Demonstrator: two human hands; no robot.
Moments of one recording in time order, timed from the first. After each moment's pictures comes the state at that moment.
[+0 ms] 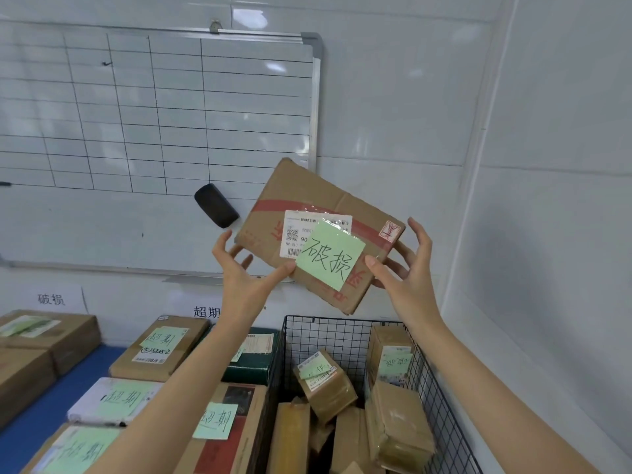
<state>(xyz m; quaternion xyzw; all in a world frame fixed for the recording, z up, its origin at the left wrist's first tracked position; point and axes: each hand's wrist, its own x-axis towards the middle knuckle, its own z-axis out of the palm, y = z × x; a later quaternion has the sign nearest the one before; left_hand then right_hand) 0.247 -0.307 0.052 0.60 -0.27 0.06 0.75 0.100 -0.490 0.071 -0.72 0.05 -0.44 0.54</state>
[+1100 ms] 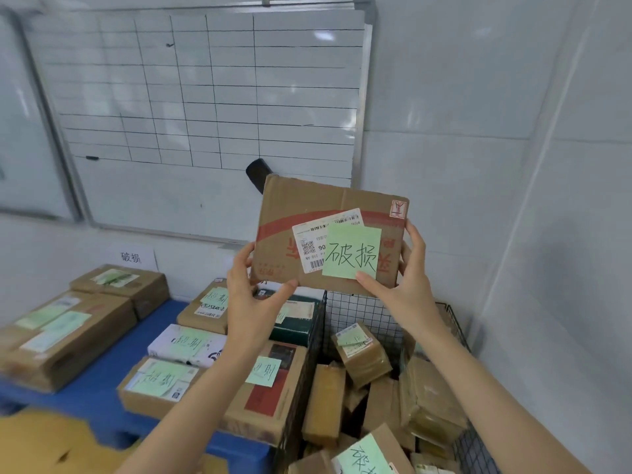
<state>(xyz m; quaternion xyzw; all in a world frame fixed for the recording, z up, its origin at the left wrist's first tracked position) 0.195 -0.232 0.009 0.69 -0.22 0.14 0.67 0.106 -0.441 0.042 -0.80 0.03 -0.35 0.50</state>
